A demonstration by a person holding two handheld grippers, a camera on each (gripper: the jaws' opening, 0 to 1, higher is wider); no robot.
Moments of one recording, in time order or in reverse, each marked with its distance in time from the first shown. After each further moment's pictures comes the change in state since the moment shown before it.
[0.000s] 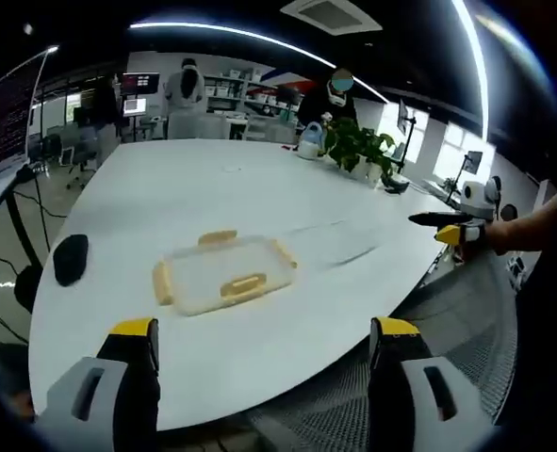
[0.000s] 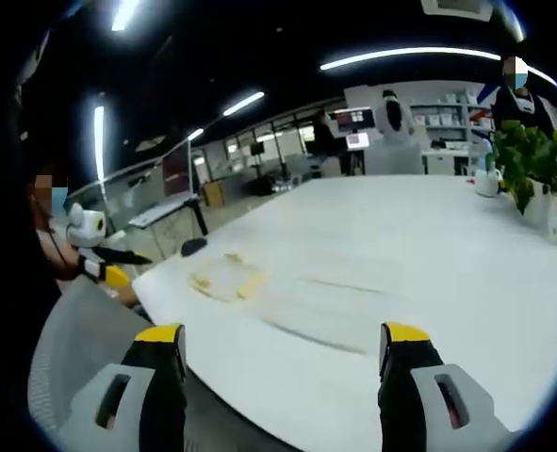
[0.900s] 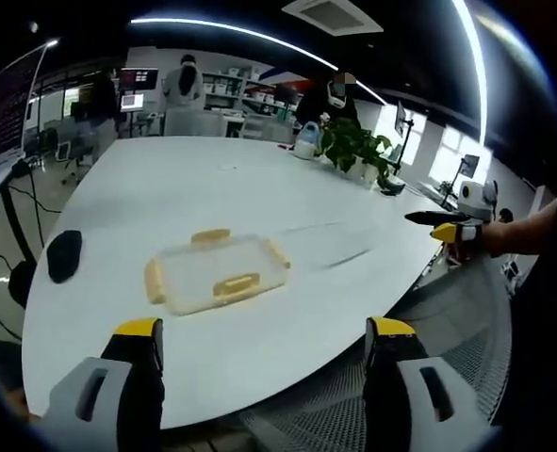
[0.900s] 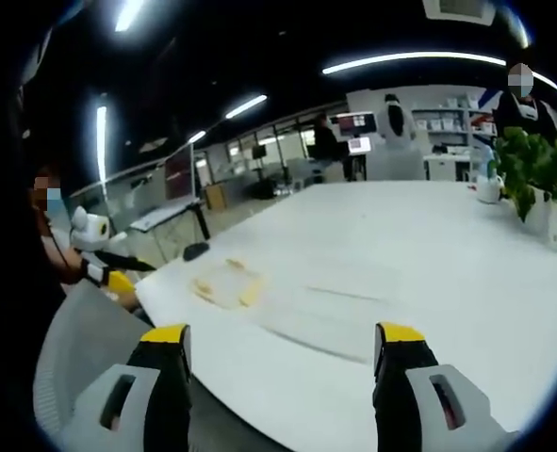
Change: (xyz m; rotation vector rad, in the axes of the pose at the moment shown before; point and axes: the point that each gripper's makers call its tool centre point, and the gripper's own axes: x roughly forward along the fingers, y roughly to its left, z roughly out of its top) left arm 0.001 -0.005 0.002 -0.023 -0.001 -0.032; right arm 0.001 0.006 0.011 -0.007 -0.027 0.019
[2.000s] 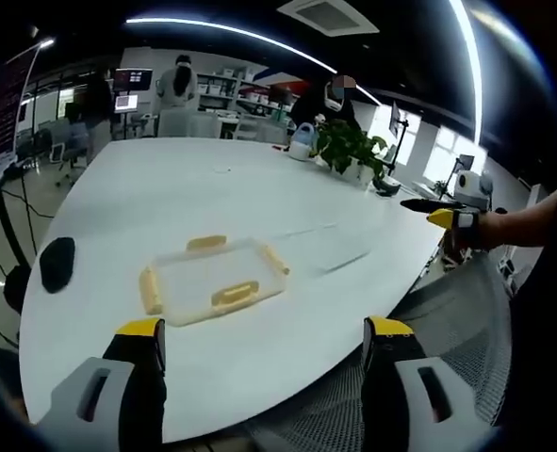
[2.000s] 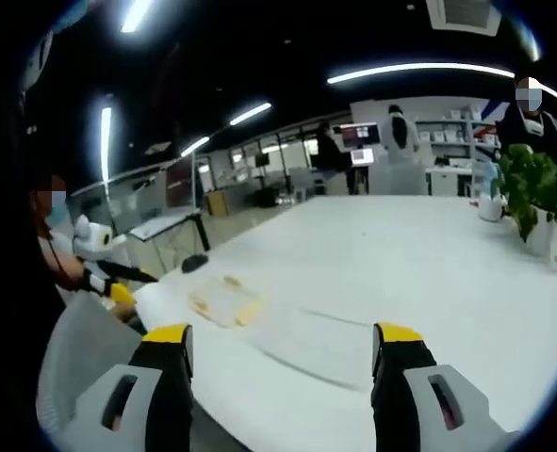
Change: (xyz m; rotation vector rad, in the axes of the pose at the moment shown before) left arm 0.008 0.003 0.008 0.017 -0.005 -0.027; right arm 0.010 -0.003 0.033 -0.038 -0.041 0.011
